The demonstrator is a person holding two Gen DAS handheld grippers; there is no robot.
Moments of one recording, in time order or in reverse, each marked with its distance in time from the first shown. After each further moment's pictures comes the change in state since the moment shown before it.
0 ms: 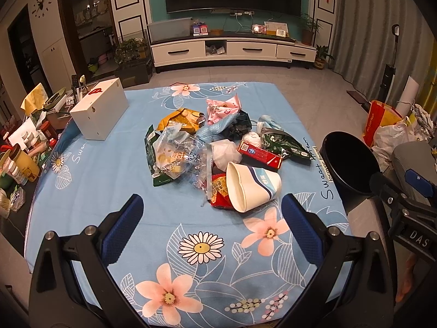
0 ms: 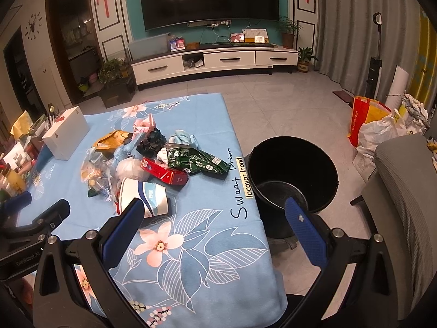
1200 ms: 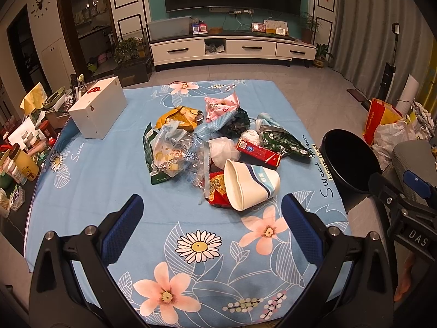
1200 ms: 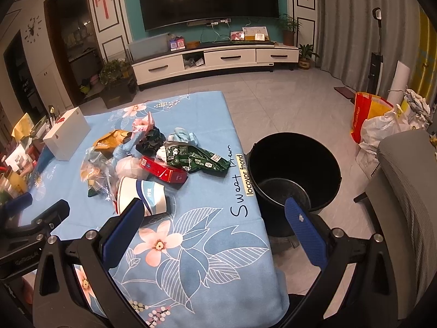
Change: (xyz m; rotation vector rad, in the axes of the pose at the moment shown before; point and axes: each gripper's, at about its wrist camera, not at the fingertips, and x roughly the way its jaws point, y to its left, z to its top) left arm -0.002 -0.003 -0.003 -0.004 0.004 -0.006; right arm 0.001 -0.006 -0.004 0.012 0.006 0.016
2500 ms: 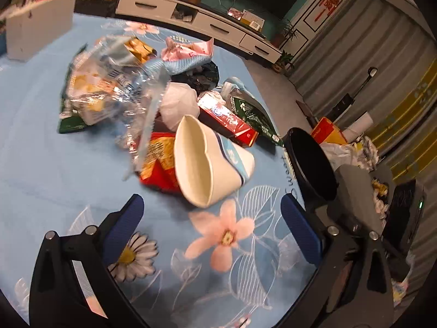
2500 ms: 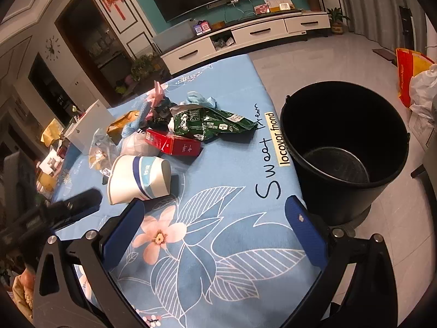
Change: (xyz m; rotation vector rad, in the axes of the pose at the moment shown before) left arm 0.127 0.023 -0.033 -0.257 0.133 -0.477; right arm 0.099 -0.048 -0.042 0.104 0.094 0.310
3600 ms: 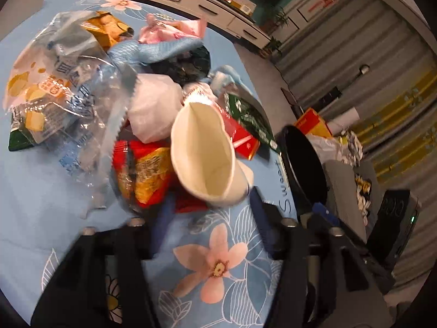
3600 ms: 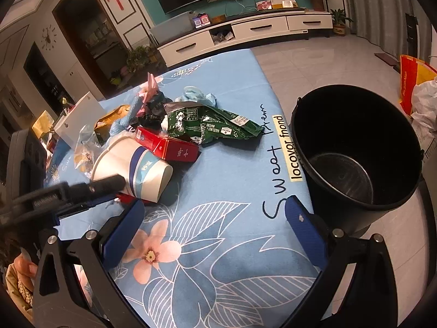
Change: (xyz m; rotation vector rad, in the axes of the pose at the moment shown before) left arm 0.055 0.005 0.033 -0.018 0.097 -0.107; right arm 0.030 0.008 0.015 -0.039 0.025 -0.041
